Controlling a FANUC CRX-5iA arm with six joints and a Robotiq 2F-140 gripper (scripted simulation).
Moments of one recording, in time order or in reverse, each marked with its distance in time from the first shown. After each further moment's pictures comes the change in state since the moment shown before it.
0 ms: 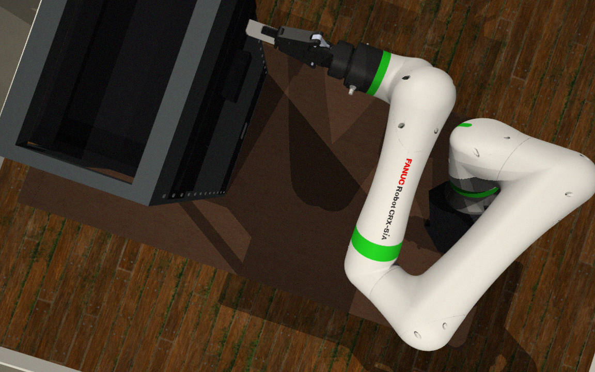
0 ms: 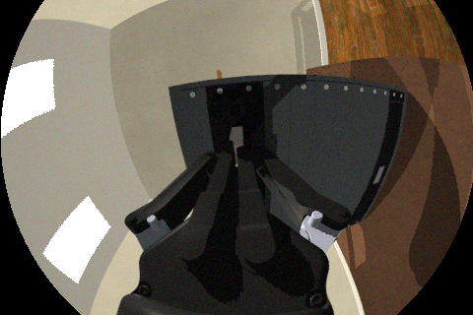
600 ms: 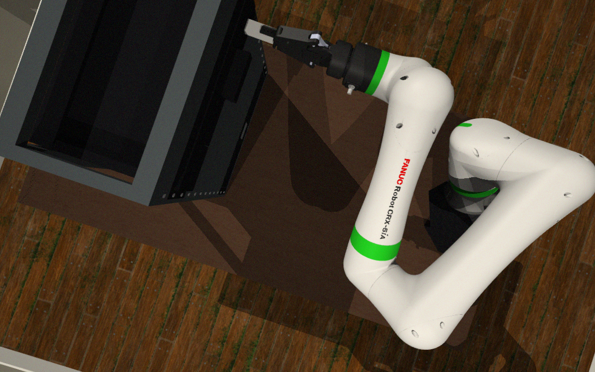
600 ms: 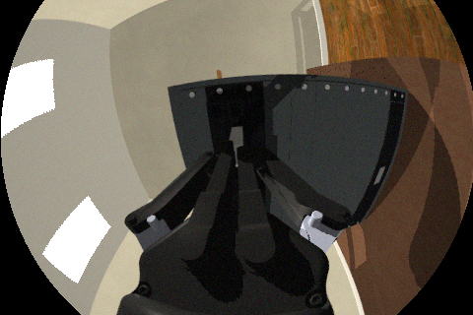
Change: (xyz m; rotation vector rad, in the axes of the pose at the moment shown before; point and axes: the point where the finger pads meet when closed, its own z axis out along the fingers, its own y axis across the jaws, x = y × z) arm 0.000 0.000 0.003 0.000 0.000 0.000
